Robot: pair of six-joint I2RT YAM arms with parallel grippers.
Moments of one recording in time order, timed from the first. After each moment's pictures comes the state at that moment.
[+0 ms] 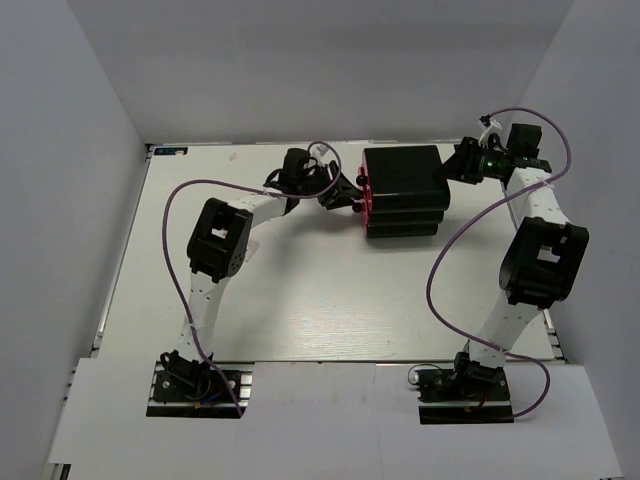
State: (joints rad) left arm -0.46 2.32 1.69 0.19 0.71 -0.98; right arm -0.19 1.87 1.56 -0.43 -0.87 0.07
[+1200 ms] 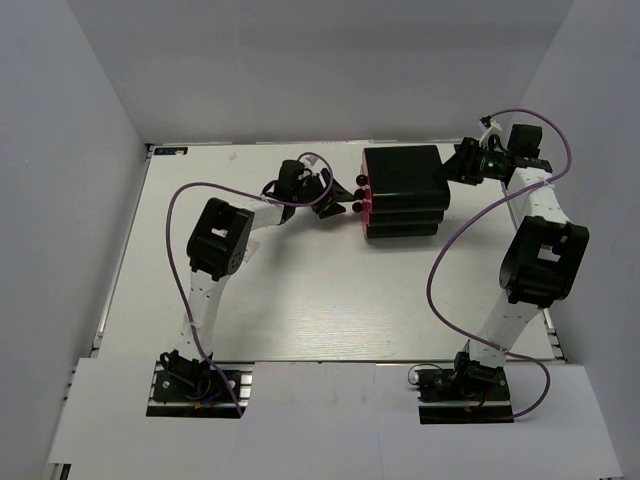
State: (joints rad) left arm -0.44 2.34 1.57 0.32 0.63 -1.05; right arm -0.20 1.87 1.56 -0.45 -0.90 0.07
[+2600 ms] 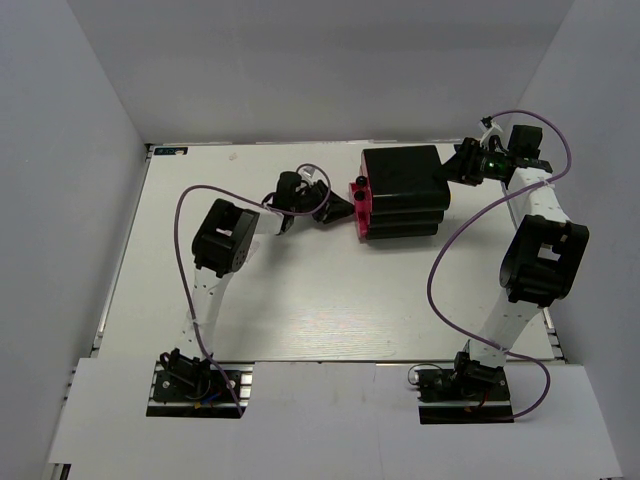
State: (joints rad) left arm -0.44 2.44 1.54 0.53 0.69 -1.24; right arm -0.20 1.89 1.56 -0.44 -0.92 0.10
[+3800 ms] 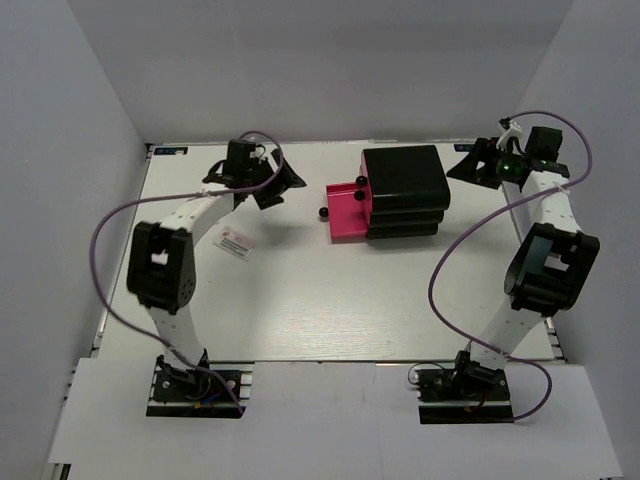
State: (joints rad) left arm -0.27 1.90 1.43 -0.22 0.37 -0.77; right arm -0.27 1.82 1.54 -0.49 -0.83 0.04
